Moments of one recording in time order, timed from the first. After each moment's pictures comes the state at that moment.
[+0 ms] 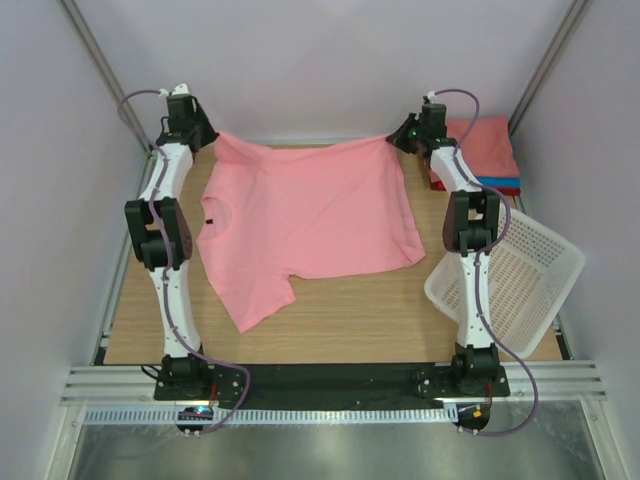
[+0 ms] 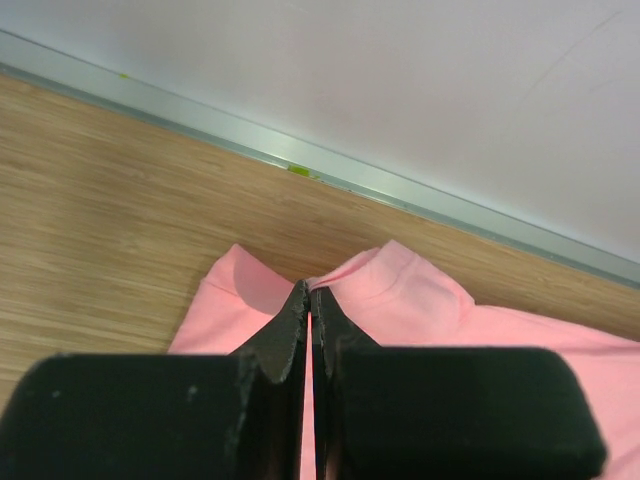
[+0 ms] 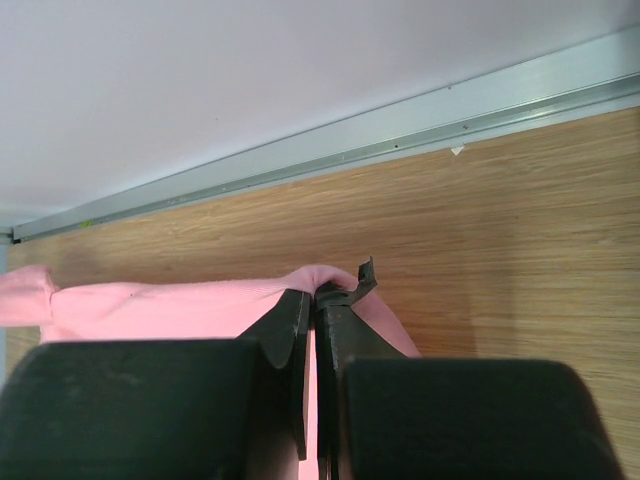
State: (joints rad) left arm 0.05 2.31 2.14 -0.32 0.04 -0.38; right arm 0.06 2.58 2.31 -0.21 -0.27 0.59
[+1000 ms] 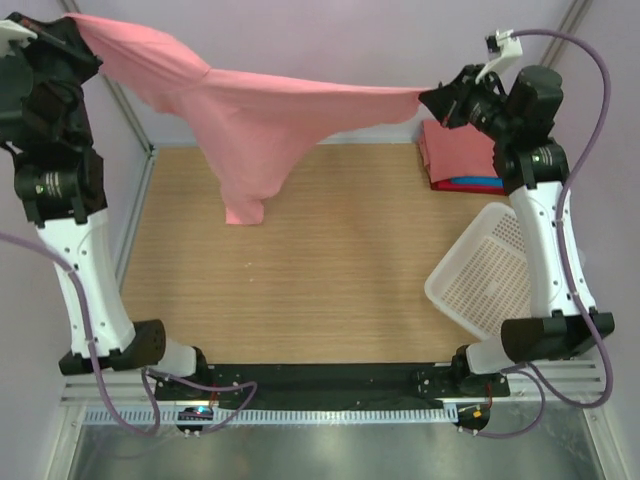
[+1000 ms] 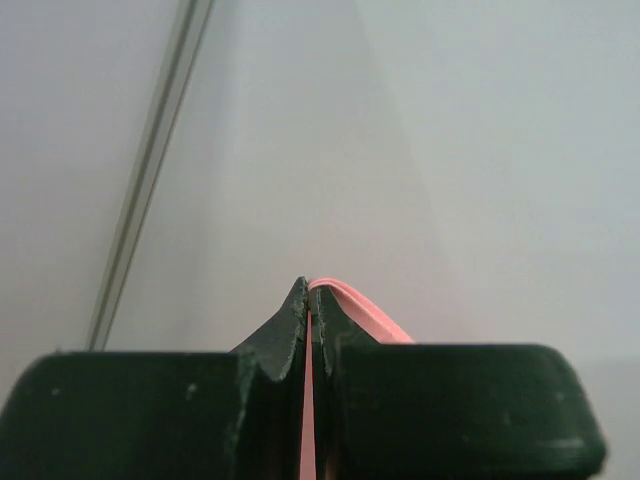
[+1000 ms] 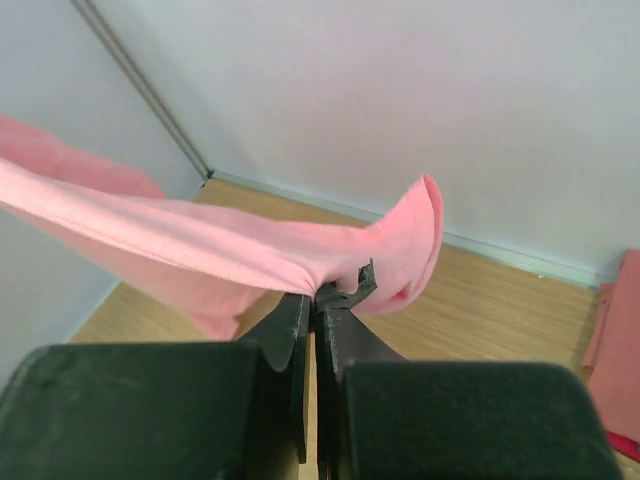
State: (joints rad) left arm 0.09 1.52 2.32 -0.46 -0.20 -0.41; right arm 0.06 1.52 1.86 -0.35 -0.48 0.28
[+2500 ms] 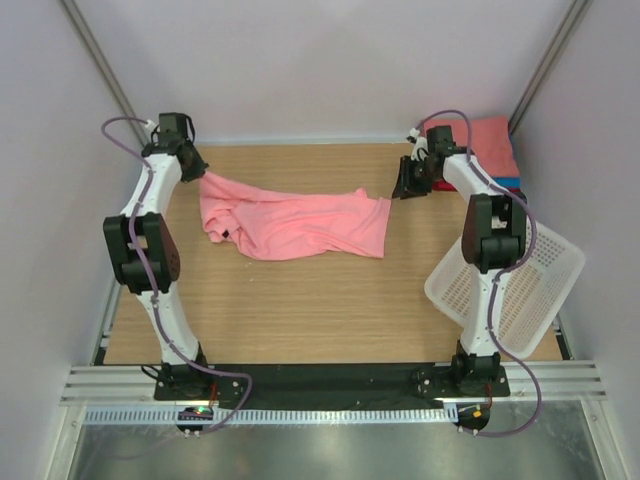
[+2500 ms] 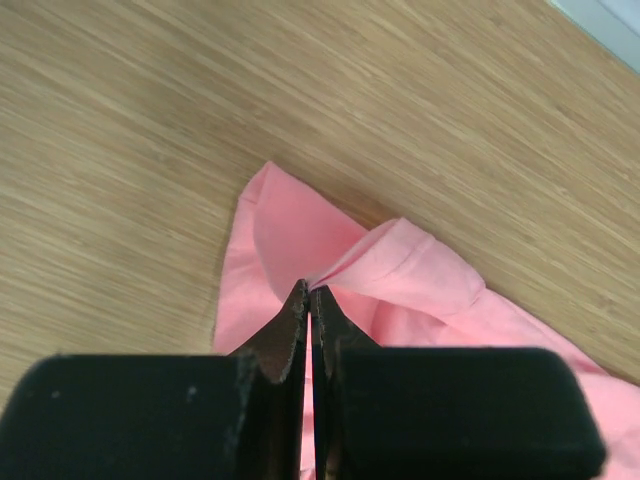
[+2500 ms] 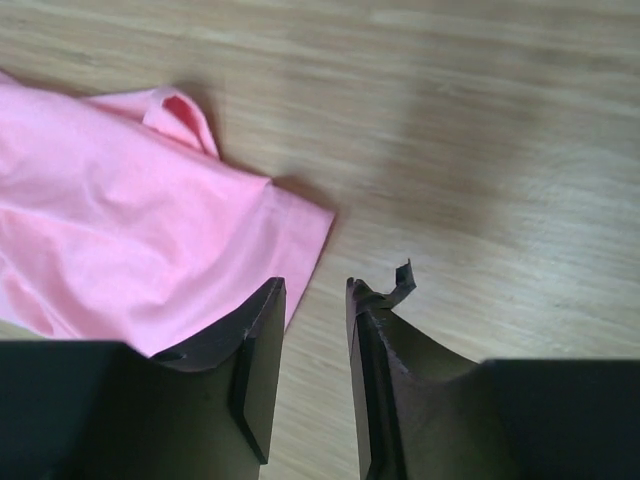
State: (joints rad) left arm 0.07 2.00 1.78 -0.63 -0.12 -0.45; right arm 0.06 2.18 1.77 -0.64 -0.40 0.09
